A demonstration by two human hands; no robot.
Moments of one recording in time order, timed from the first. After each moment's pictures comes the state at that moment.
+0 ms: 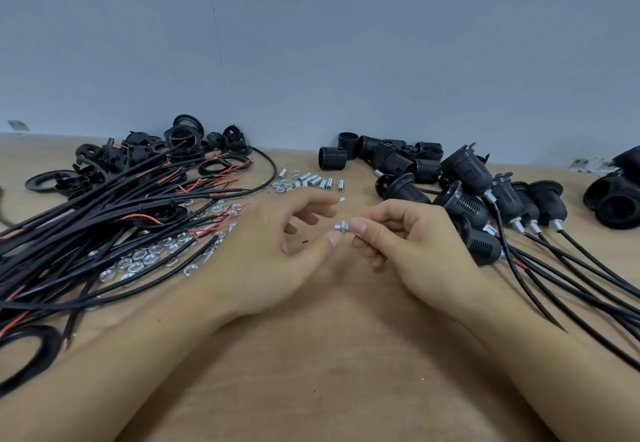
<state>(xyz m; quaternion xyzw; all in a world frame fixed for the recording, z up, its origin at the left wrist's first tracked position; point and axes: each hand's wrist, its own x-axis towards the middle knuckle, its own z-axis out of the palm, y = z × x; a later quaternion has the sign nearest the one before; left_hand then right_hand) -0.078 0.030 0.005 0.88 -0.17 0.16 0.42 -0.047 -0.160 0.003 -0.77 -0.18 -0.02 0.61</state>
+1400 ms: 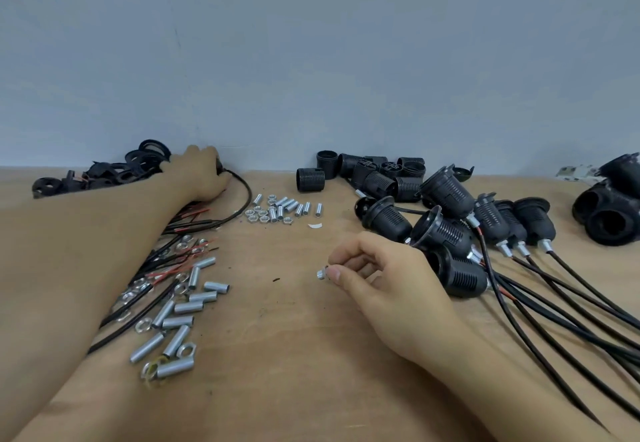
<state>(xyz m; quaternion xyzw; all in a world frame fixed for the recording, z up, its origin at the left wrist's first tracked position) 0.145 0.137 0.009 0.99 0.11 0.09 0.04 -0.037 -0.168 -0.006 -0.85 -0.18 -0.08 0.48</state>
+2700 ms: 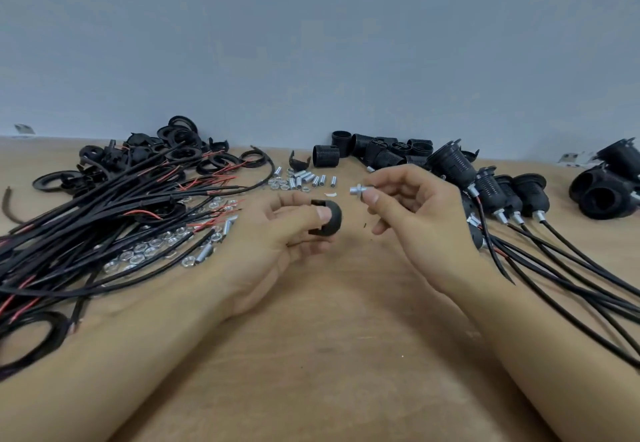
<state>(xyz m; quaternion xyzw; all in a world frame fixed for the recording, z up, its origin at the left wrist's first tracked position) -0.077 0.011 0.001 0.58 -0.03 0.00 0.81 -0.044 -0.171 0.012 -0.73 -0.19 -0.14 0.64</state>
